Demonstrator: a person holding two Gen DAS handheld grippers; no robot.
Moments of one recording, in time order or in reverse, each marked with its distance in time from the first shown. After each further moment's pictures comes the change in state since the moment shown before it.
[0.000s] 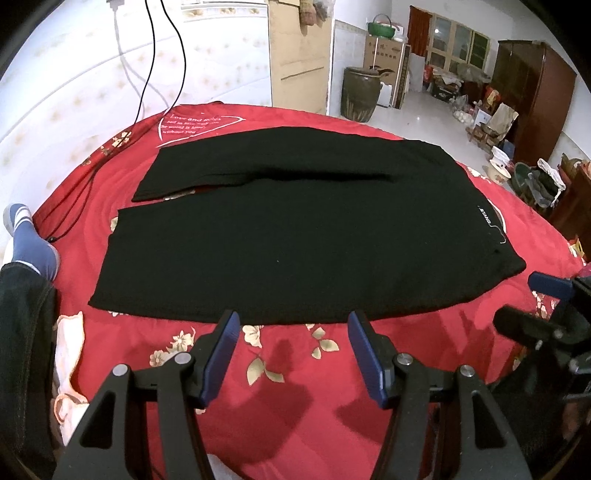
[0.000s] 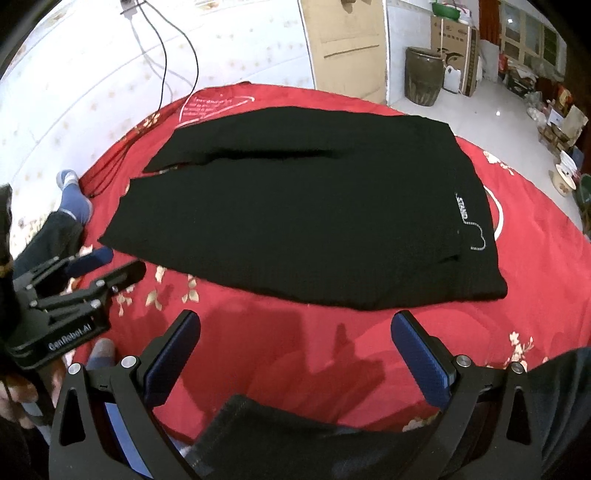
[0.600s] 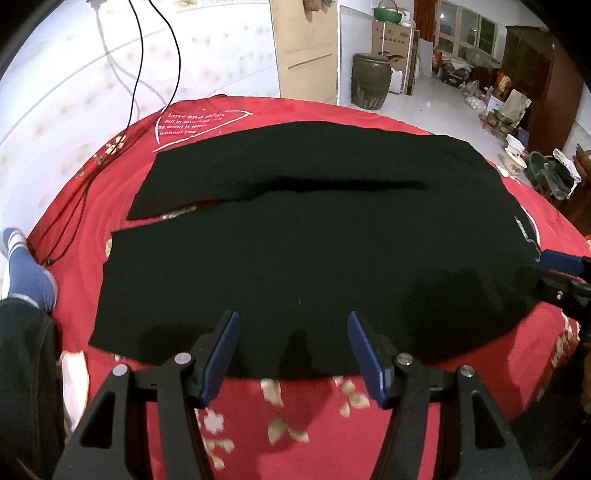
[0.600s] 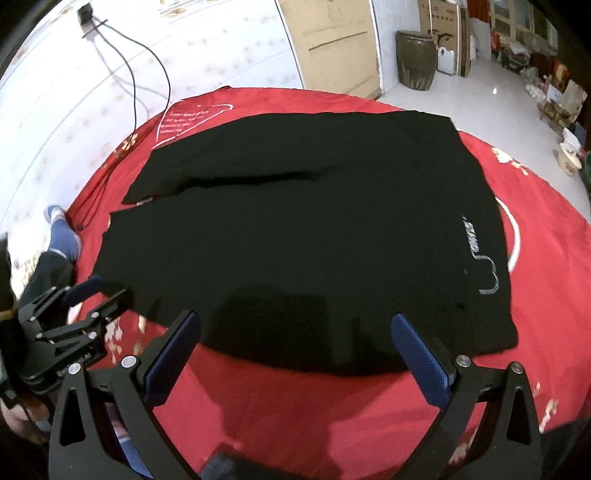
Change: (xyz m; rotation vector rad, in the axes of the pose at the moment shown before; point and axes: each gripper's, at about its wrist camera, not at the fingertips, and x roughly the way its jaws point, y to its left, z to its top) left arm 0.048 0.008 0.045 0.025 0.049 0.060; right arm 0.042 -0.034 0.057 0.068 0.033 0.038
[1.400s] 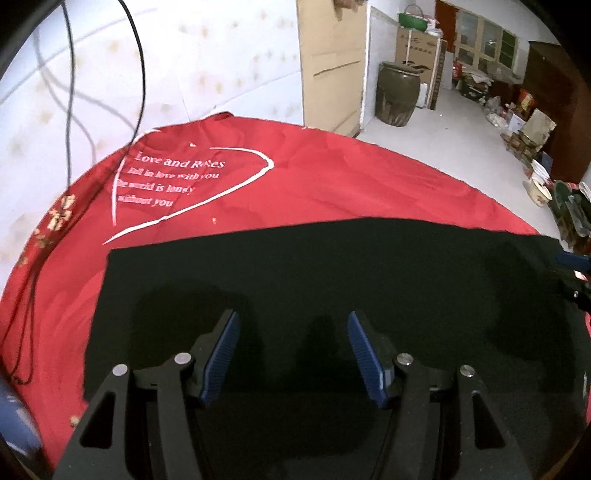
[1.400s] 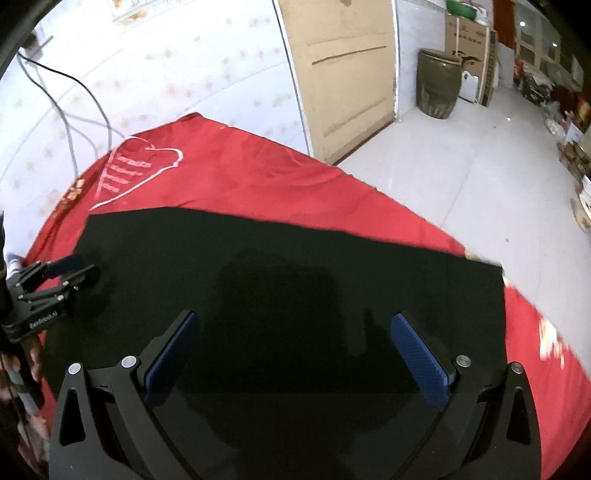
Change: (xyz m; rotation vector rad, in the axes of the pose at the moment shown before) left arm 0.155 0.053 0.176 -0.052 -0.014 0.023; right arm 0.127 -0.059 0.196 -0.105 -0.011 -0.008
